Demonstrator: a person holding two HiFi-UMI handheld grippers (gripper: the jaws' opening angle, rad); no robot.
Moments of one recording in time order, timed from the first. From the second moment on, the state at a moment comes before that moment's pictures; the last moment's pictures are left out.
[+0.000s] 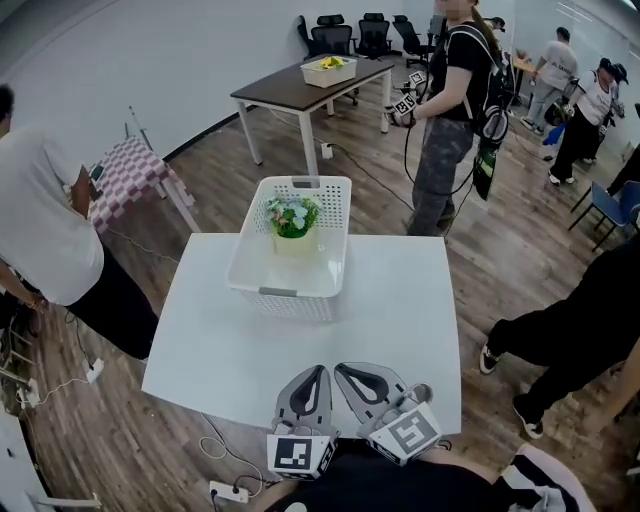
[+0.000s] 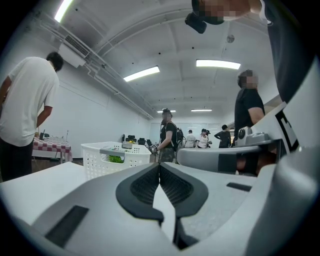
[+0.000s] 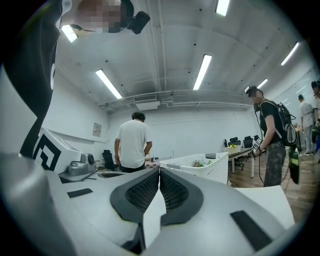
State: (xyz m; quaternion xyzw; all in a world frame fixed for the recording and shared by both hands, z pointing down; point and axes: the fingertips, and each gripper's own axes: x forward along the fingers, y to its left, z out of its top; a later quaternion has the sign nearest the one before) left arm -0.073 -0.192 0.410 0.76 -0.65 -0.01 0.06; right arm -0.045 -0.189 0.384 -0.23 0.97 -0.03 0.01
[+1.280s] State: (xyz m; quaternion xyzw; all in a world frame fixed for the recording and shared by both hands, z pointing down) left arm -0.154 -0.215 0.426 0.74 -0.67 0.00 0.10; right arm -0.115 -0.294 0.322 -0.19 0.96 0.16 -0.09
